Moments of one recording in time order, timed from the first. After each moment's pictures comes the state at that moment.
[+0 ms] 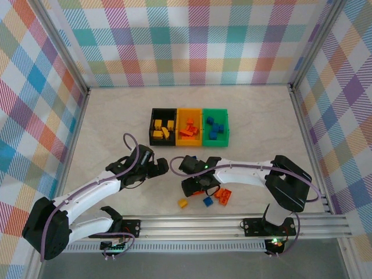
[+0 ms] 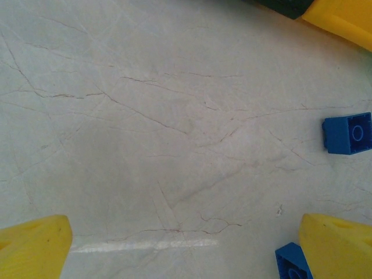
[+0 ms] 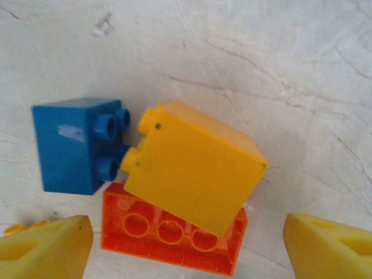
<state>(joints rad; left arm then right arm) -0.60 1.08 0.58 -0.47 -0.06 -0.82 1.09 1.64 0.99 -0.67 0.05 0.65</state>
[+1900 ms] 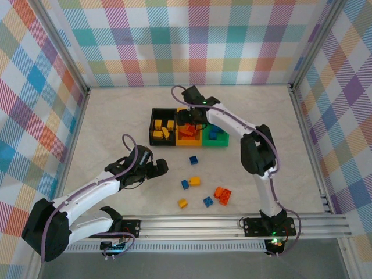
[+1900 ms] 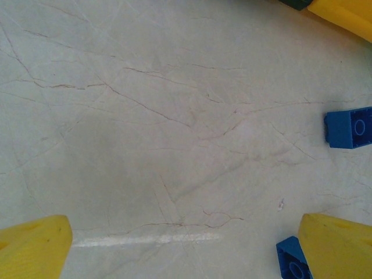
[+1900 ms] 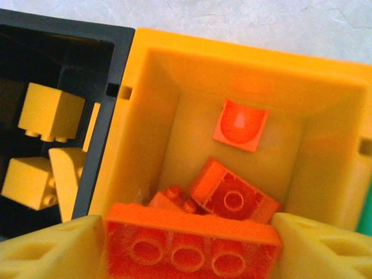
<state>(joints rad) -0.58 1.07 0.57 -0.48 -0.02 -0.81 0.63 2.20 1.94 -0.75 0.02 0.41</state>
